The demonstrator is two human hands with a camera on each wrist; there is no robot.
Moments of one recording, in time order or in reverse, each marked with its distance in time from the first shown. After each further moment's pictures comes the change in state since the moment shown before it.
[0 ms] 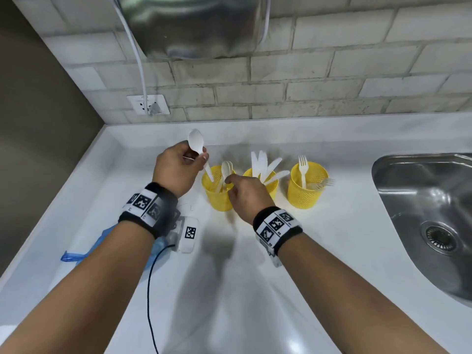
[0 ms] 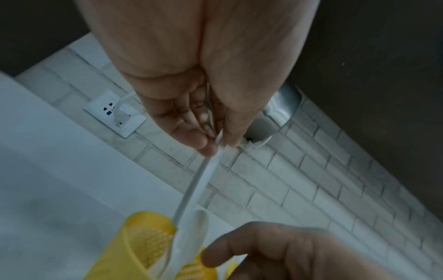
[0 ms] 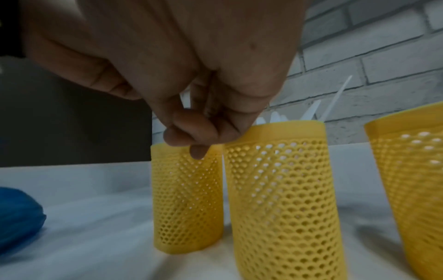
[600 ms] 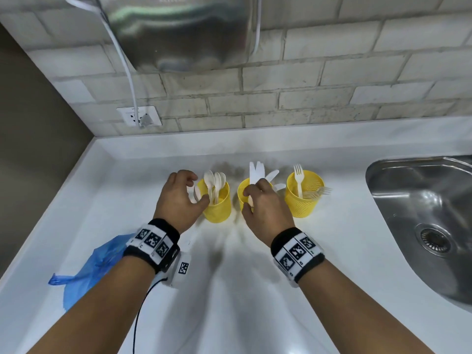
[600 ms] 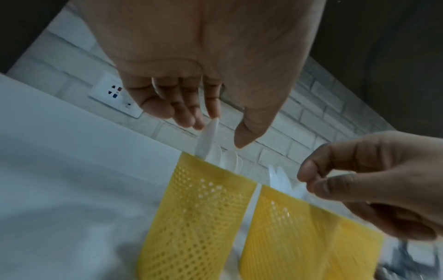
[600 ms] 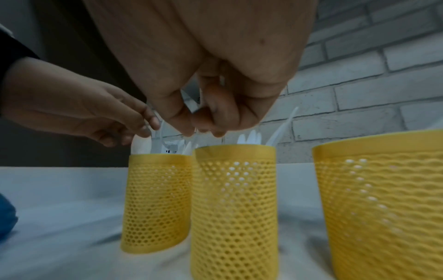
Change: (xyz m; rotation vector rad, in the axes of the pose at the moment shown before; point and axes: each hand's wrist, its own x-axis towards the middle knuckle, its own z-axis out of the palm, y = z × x) left_hand -0.020 -0.048 0.025 0.237 -0.053 0.081; right_hand -0.025 0.021 -0.018 -0.162 0.165 0.026
